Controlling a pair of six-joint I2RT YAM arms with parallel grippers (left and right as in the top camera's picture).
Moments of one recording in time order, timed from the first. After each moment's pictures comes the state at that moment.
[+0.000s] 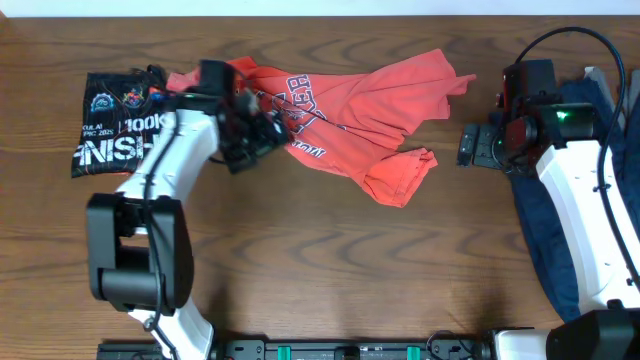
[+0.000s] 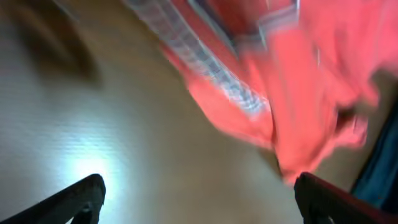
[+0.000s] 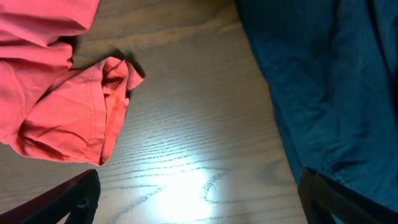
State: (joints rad) left arm -0.14 1.87 1.35 -0.82 0.46 -0.48; right arm 0.06 1.53 1.38 -1.14 0.10 0.30
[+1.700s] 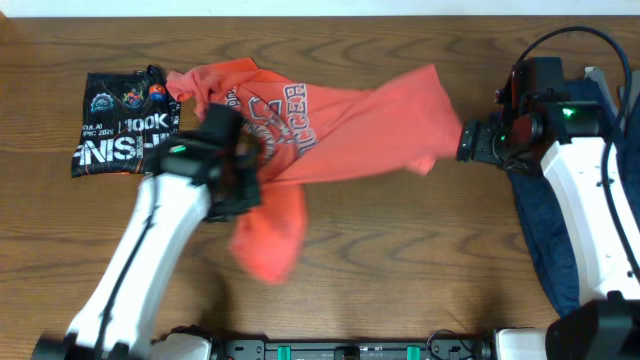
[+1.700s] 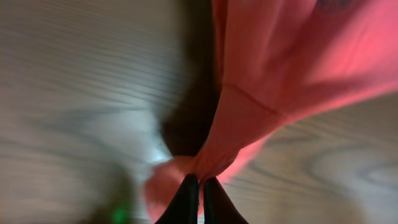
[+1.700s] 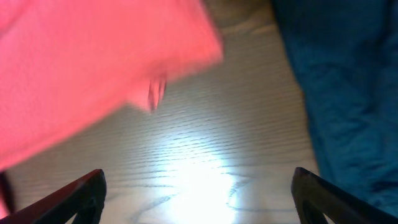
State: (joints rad) left arm -0.20 1.38 1.18 -1.20 0.06 -0.45; right arm 0.03 1.56 1.38 -1.10 -0.05 0.27
